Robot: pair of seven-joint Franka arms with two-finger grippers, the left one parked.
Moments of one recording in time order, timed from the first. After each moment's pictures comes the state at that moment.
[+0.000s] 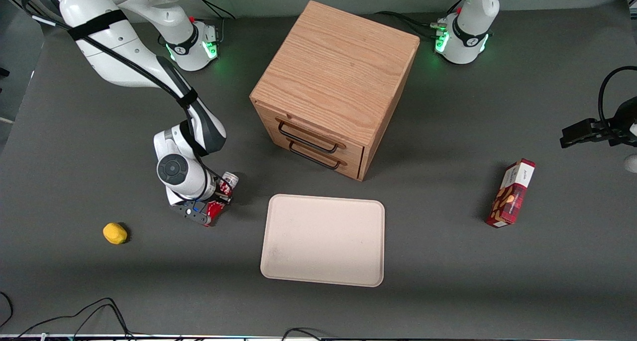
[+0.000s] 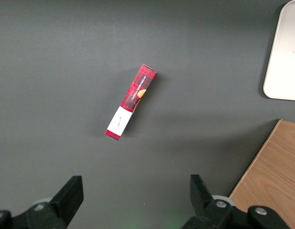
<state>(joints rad) 0.14 0.60 0.15 -1.89 -0.18 2.41 0.85</state>
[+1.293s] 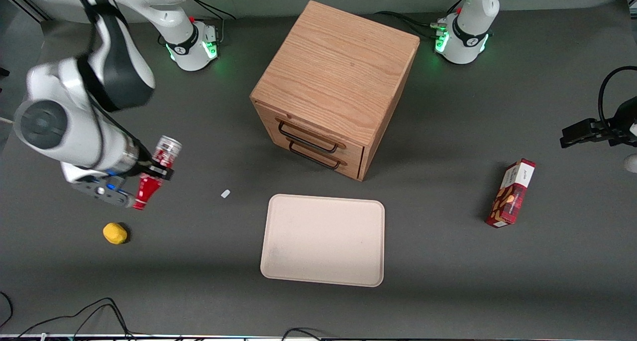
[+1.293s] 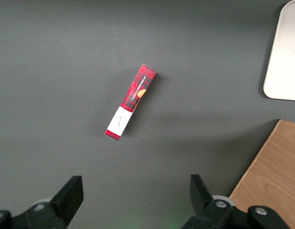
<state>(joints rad) -0.06 0.26 0.30 -1.51 -0.13 1.60 0.64</state>
